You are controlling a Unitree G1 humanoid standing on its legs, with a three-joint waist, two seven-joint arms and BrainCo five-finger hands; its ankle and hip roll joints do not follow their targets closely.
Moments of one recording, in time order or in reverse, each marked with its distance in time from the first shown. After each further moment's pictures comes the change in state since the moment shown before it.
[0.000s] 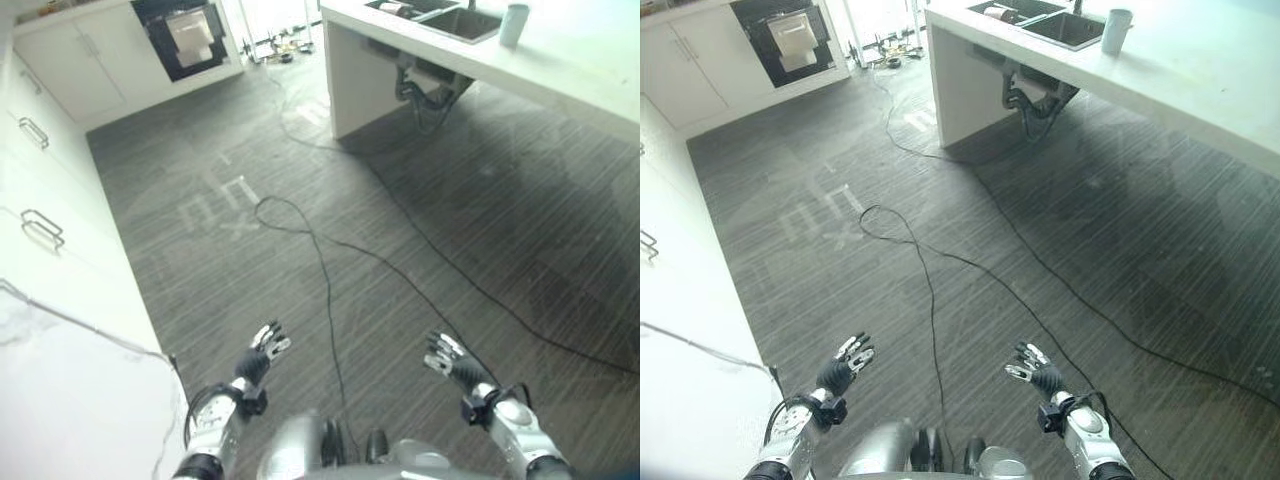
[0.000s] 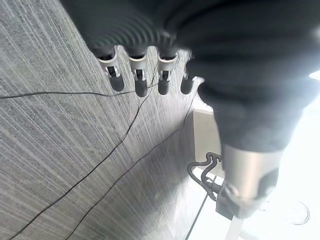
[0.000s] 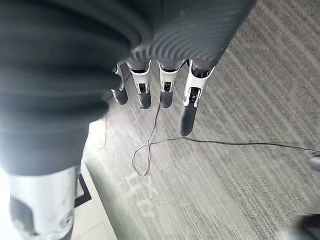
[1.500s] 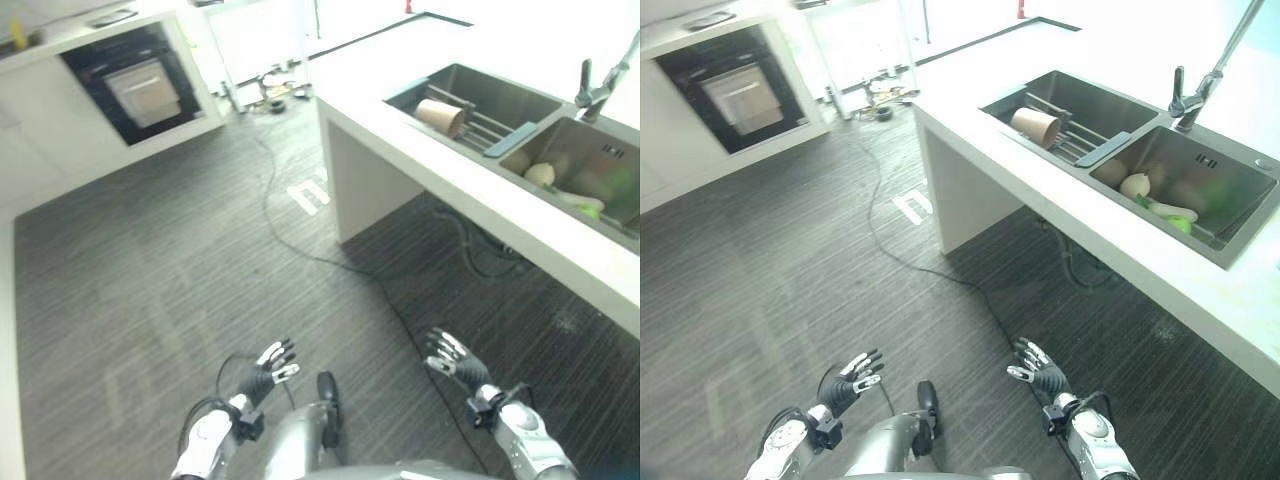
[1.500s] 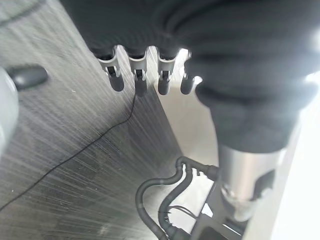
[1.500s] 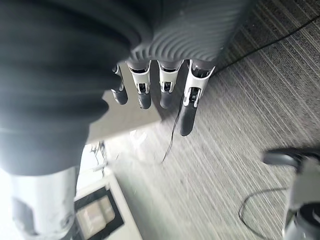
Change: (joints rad) left arm 0.105 0.055 -0.073 -0.102 0.052 0.021 -0.081; right arm 0.057 -0.037 0.033 -0.146 -0.011 0.017 -0.004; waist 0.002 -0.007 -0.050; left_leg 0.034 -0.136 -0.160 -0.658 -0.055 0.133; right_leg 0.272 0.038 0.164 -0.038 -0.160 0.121
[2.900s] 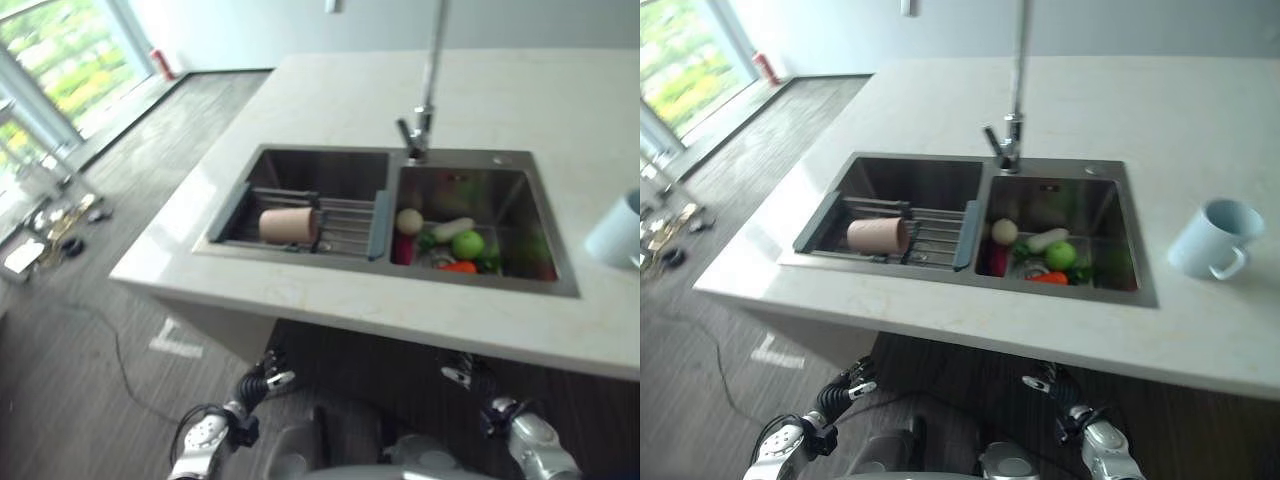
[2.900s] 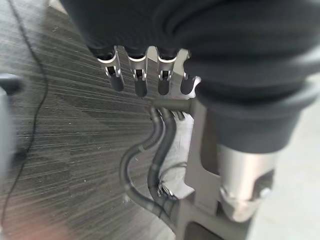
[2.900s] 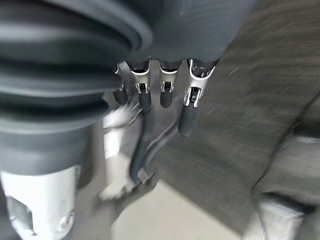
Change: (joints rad) left arm -0.061 -0.035 0.030 0.141 0.029 -0.033 0.031; right arm 0.015 -0.083 -0.053 0.176 -0.001 -0.050 -0.040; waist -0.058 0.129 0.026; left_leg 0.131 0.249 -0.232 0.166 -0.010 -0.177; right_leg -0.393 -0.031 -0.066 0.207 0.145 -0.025
